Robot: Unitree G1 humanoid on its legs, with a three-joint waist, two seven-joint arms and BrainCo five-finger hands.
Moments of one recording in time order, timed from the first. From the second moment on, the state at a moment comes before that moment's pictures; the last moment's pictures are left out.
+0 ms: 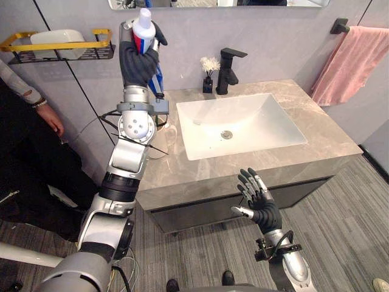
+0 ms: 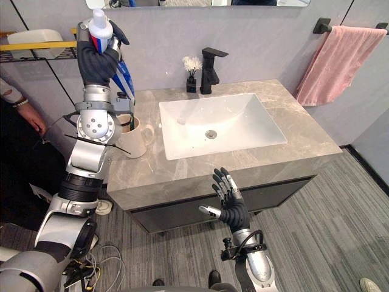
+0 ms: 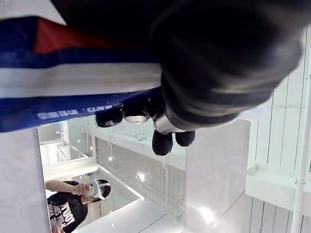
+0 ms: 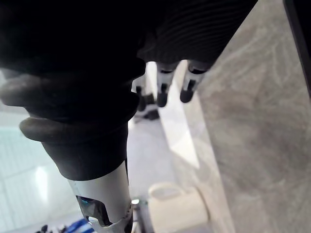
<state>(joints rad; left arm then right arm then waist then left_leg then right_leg) -0.77 0.33 -0.11 0.09 -0.07 -0.16 0.36 0.45 -0.08 0.23 -0.34 0.31 -0.17 0.11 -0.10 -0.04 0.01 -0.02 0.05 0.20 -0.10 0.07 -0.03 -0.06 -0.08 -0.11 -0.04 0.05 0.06</state>
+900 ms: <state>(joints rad) -0.70 0.30 -0.07 0.13 -0.06 -0.16 0.37 0.49 -0.09 0.27 -0.38 0.32 -0.19 0.11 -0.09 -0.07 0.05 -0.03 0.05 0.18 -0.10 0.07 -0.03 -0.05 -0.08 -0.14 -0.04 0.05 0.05</state>
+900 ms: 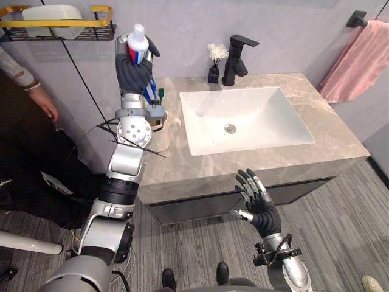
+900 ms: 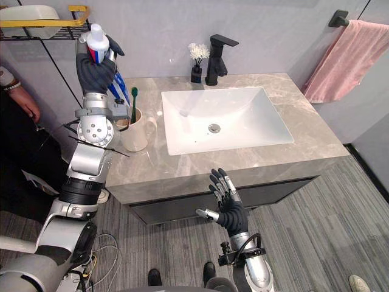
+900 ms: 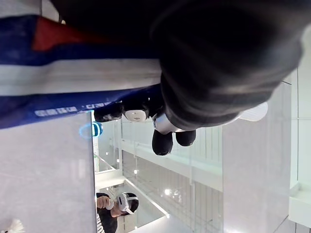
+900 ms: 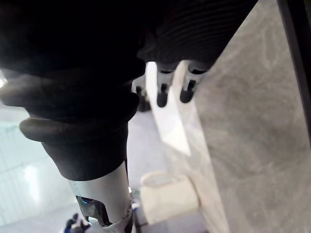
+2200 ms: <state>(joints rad) -0.59 0.25 -0.06 0.17 -0.07 -0.16 0.35 0.51 -0.10 0.27 -0.38 0.32 -0.19 0.13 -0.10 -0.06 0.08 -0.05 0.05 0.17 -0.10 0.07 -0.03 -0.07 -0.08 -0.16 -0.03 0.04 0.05</state>
